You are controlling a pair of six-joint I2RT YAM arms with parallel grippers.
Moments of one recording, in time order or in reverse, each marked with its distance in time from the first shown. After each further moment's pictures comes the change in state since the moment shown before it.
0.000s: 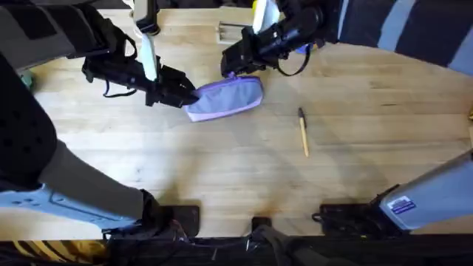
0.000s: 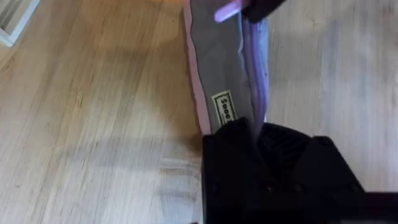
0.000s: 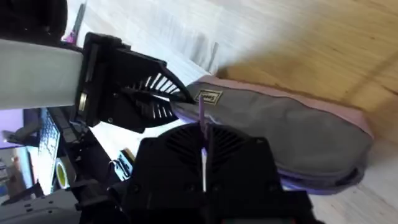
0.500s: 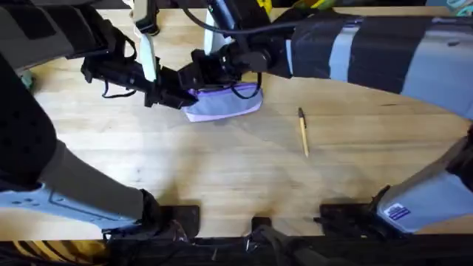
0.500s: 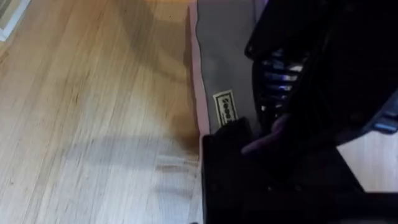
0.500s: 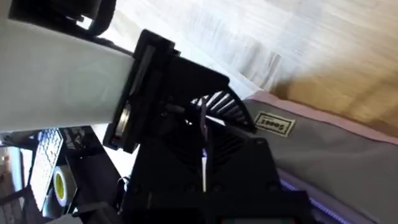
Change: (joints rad) left arm 0.005 0.000 0.000 -0.013 -0.007 0.000; right arm 0.259 0.055 0.000 0.223 0.147 0.169
